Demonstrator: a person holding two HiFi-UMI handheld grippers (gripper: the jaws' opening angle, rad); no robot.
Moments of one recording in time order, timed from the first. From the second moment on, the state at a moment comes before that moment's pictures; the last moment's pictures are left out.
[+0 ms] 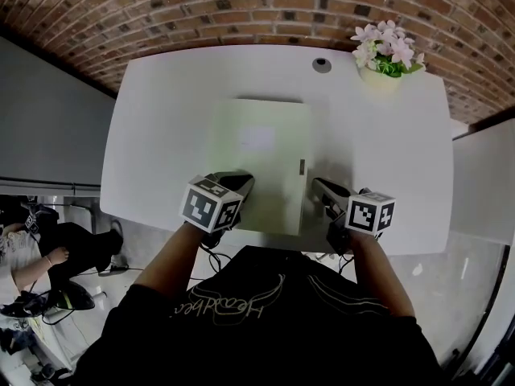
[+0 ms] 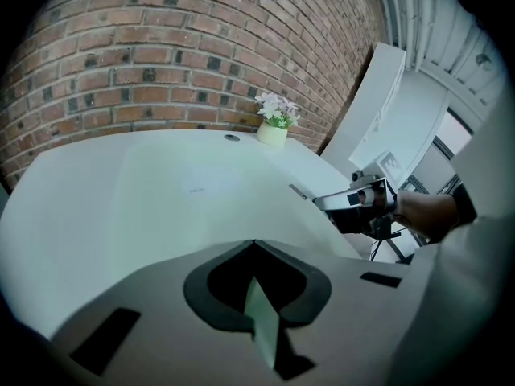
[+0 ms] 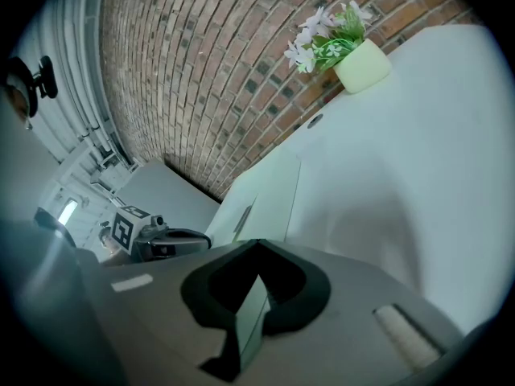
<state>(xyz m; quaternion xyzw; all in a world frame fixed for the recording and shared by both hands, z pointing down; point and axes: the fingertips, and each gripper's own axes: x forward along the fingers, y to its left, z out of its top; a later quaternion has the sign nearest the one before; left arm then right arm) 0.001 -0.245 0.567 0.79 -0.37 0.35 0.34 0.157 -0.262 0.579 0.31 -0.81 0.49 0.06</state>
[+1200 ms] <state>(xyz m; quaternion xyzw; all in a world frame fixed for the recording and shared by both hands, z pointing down) 0.008 -0.216 0.492 0.84 -0.36 0.23 0.33 0.164 -0.230 0.493 0.28 -0.90 0.30 0.14</state>
